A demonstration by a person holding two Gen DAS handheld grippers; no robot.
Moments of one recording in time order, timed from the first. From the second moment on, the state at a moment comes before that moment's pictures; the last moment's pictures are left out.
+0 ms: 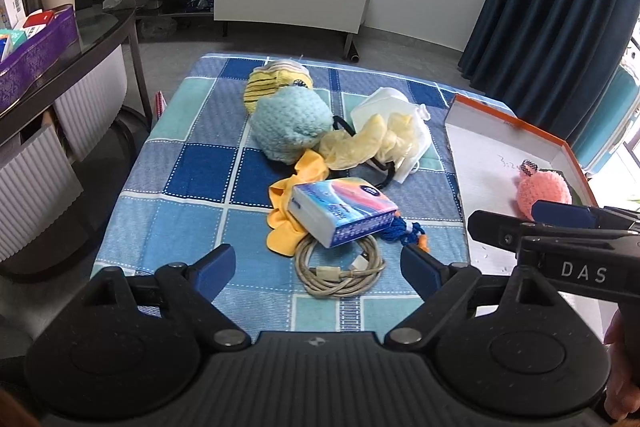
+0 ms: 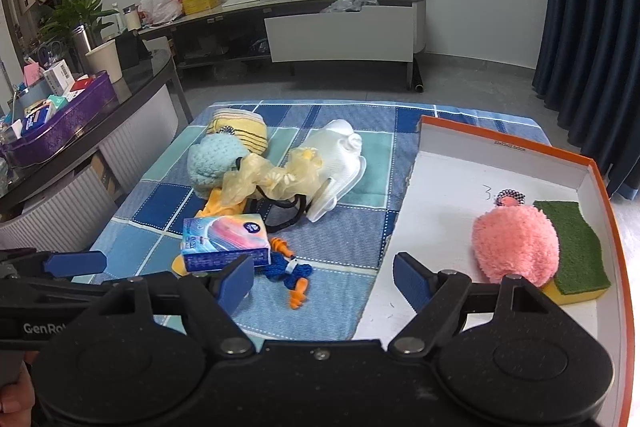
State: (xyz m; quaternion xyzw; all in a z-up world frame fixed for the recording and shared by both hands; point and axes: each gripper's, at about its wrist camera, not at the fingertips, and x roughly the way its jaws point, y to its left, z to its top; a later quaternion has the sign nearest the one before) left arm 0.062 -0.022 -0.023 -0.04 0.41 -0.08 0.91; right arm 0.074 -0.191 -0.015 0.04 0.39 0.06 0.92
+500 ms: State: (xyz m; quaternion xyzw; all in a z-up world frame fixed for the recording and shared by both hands) left arm 0.073 0.012 -0.024 -0.06 0.41 -0.04 0.91; right arm 0.124 -0.163 -0.020 0.02 0.39 0.12 0.91
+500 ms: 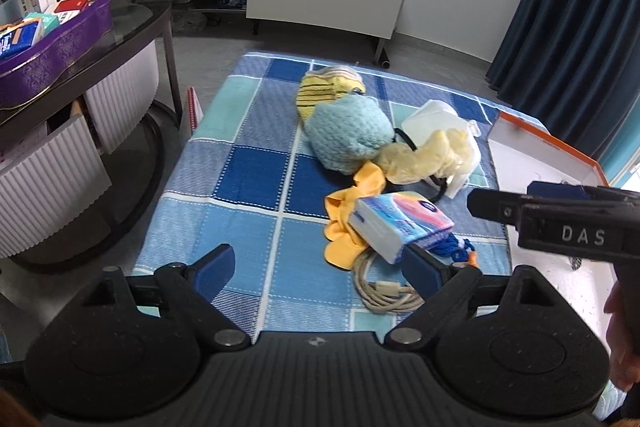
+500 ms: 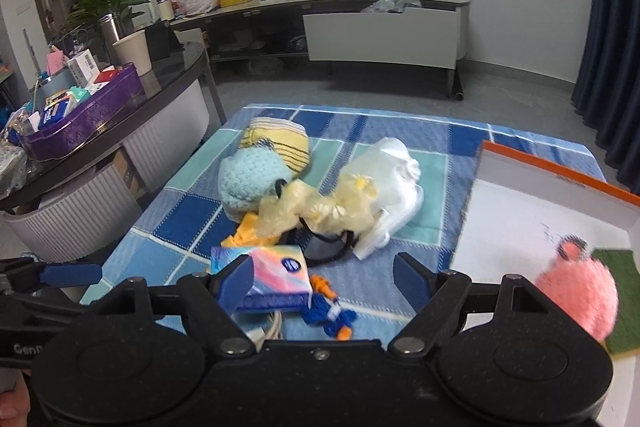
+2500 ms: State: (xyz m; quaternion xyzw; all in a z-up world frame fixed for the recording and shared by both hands) left arm 0.134 -0.019 0.005 -0.03 0.35 -0.08 0.93; right arm 0.104 -0.209 0.020 0.09 0.32 0.11 0.94
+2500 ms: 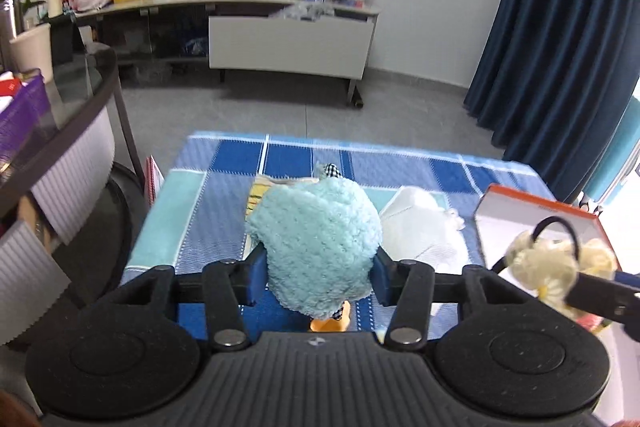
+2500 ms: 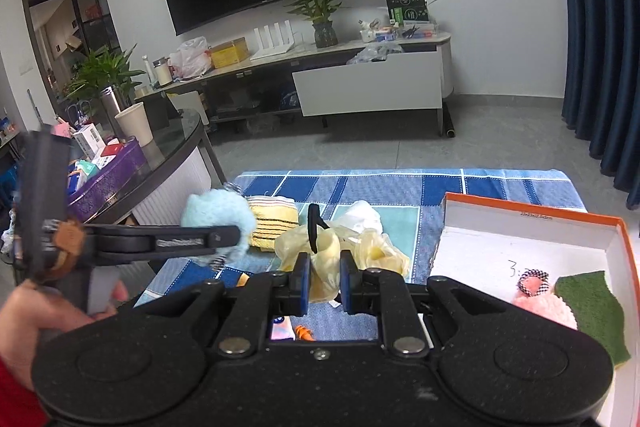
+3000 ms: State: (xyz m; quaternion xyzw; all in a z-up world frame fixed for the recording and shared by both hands) left arm 0.076 -0.035 0.033 -0.04 0.33 -0.09 0.94; right arm 0.054 -0.213 0.039 0.07 0.30 0.08 0.95
